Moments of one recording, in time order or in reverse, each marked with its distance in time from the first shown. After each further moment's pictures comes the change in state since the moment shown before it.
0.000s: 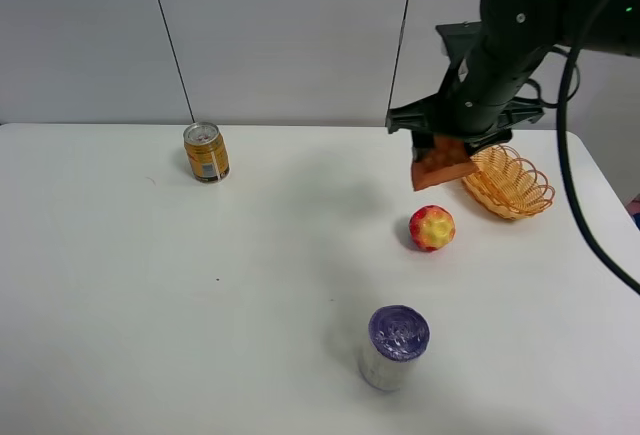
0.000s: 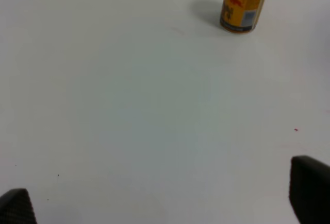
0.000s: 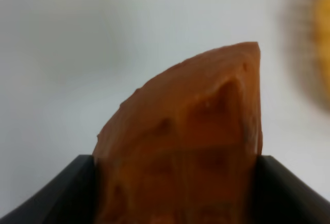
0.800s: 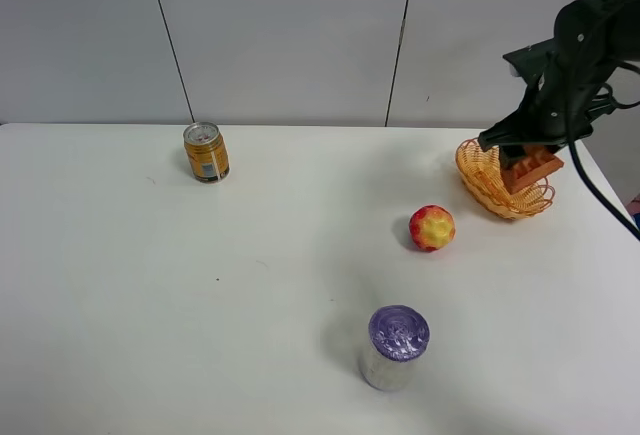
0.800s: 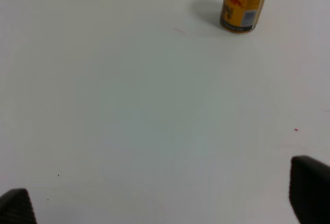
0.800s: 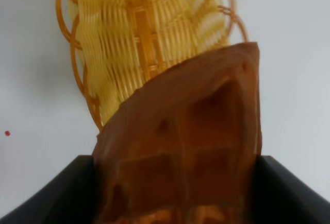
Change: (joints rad) left arm 0.000 0.000 0.000 0.000 0.000 0.000; right arm -0.337 0.166 0.000 -0.073 -0.107 -0.407
